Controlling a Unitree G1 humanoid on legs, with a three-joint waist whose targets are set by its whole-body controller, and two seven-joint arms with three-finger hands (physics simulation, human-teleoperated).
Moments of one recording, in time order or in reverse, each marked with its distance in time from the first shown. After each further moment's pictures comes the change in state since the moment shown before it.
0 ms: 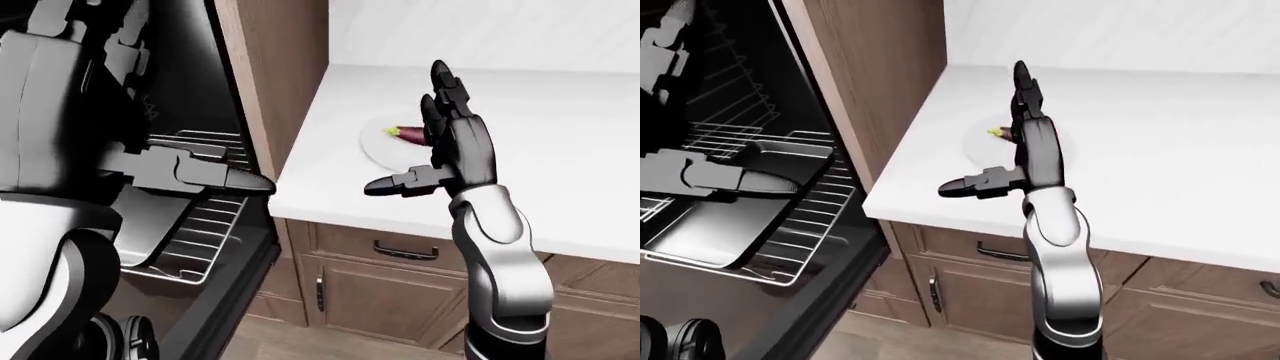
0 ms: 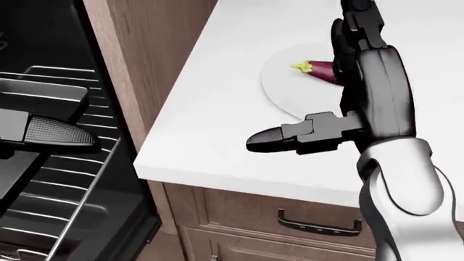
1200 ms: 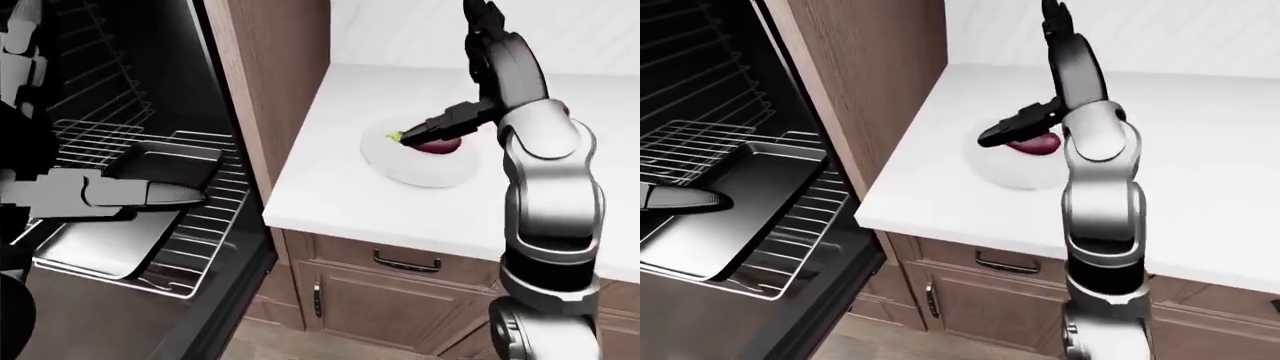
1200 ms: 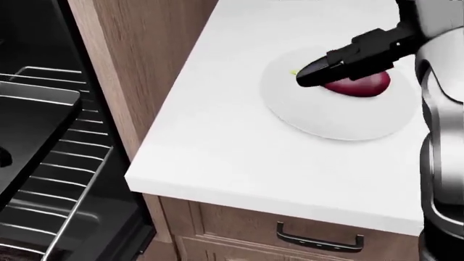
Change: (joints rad) left arm 0.210 0.268 0.285 -0.001 -0.423 -0.138 0.239; right arm -0.359 -0.273 -0.018 0.234 -0.244 0.137 0.240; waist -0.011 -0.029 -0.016
